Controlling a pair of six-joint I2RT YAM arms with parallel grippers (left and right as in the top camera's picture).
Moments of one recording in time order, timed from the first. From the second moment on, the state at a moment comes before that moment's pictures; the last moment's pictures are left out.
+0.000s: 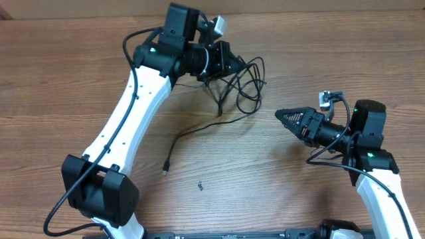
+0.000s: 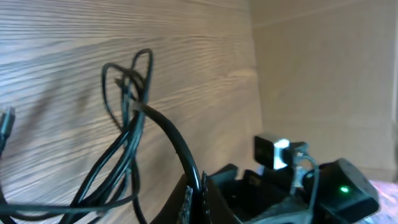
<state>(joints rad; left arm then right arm) -0.38 1.84 1.76 -0.74 0.76 -0.62 -0.11 1.12 0.64 -0.25 -1.01 0.62</state>
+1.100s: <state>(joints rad) -0.42 1.84 1.76 -0.50 0.93 -0.93 -0.10 1.18 0.64 -0.24 -0.78 0.62</state>
